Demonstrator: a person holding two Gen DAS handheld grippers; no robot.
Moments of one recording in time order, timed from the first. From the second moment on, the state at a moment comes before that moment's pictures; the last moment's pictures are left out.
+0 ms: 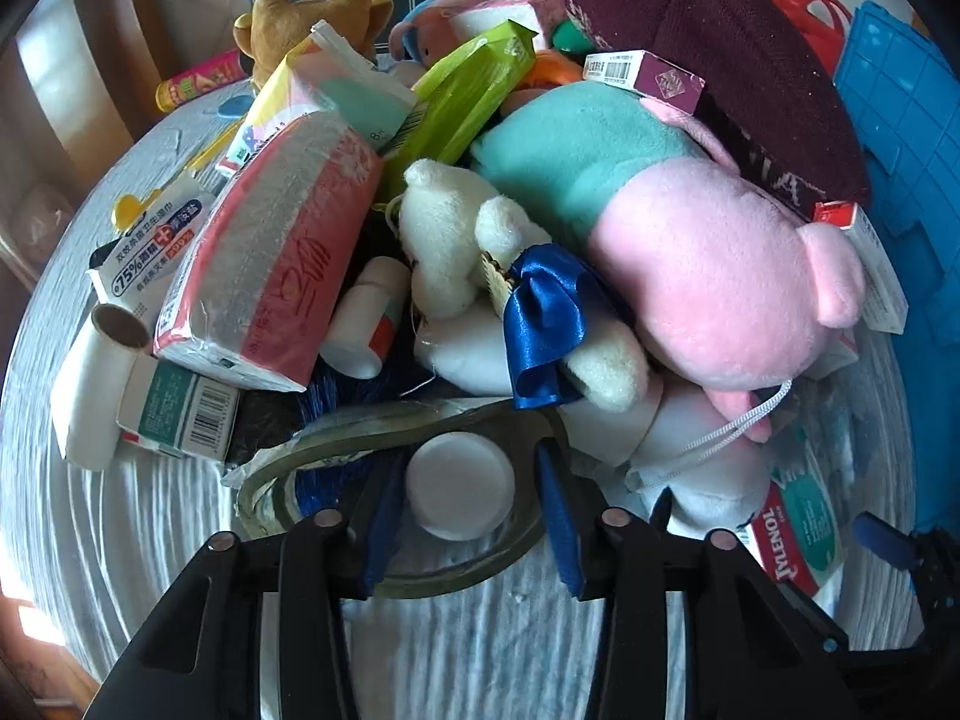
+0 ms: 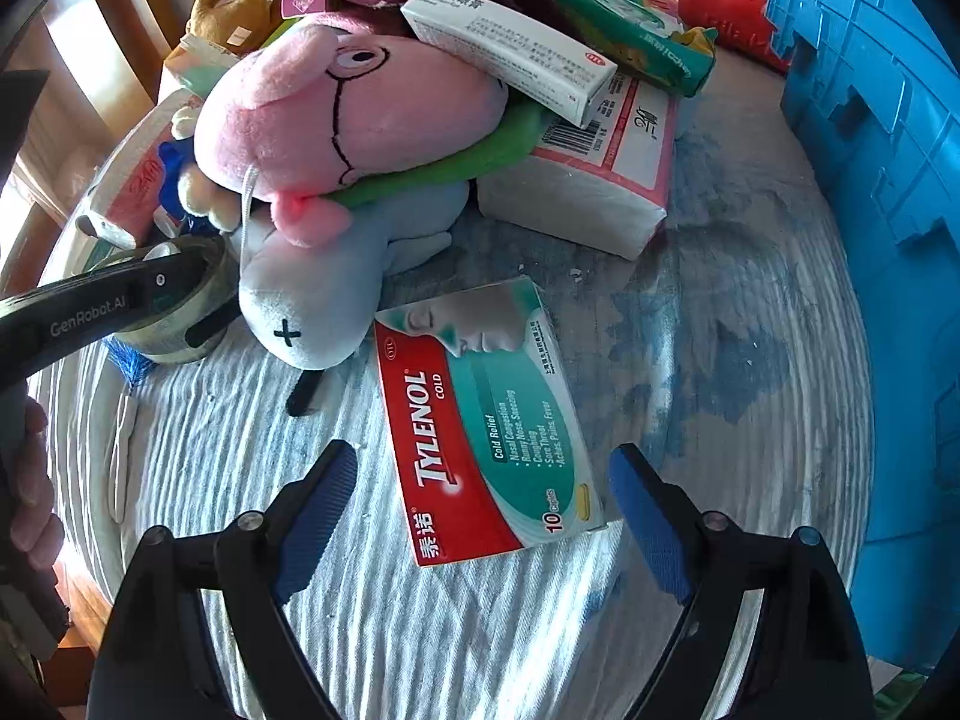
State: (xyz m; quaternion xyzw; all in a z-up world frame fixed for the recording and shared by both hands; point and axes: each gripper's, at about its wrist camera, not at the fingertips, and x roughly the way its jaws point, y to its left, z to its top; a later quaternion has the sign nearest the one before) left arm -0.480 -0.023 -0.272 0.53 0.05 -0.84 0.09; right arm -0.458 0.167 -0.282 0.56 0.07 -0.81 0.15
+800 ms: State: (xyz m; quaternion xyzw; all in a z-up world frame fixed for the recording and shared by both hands) left arm -0.455 -0.013 -0.253 0.49 0.02 -0.86 0.09; right arm -0.471 0.146 -0.305 0.58 0.11 -0.80 0.12
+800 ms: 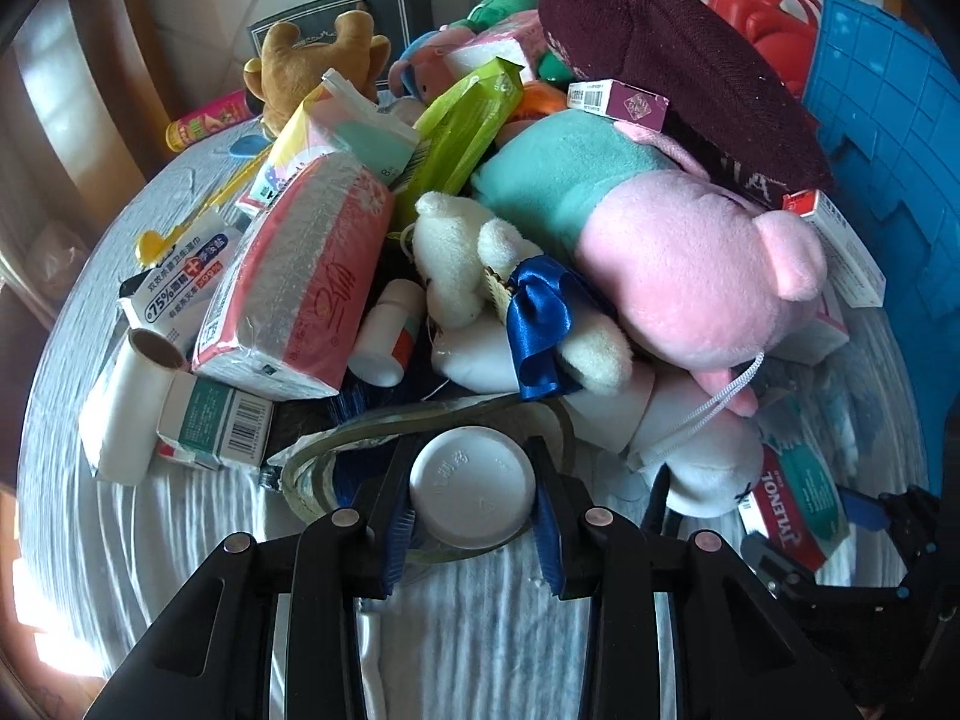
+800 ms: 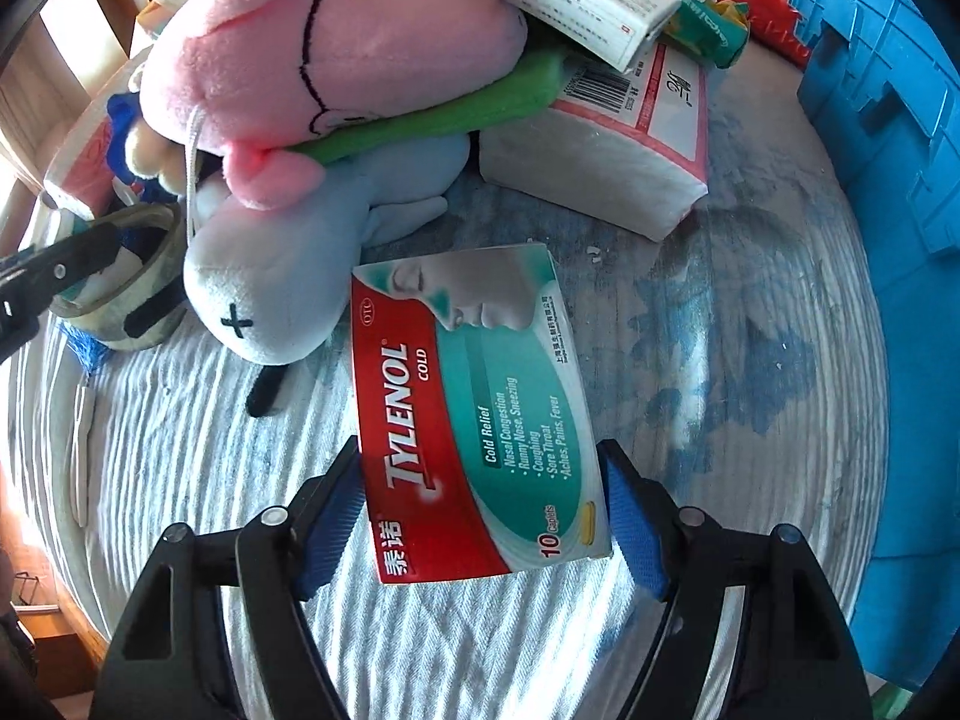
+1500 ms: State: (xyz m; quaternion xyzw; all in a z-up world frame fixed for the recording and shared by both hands) left arm -0.412 -0.020 -0.189 0.42 0.02 -0.90 0.11; right arm -0.446 0.150 -0.241 0.52 0.10 -0.84 0.14
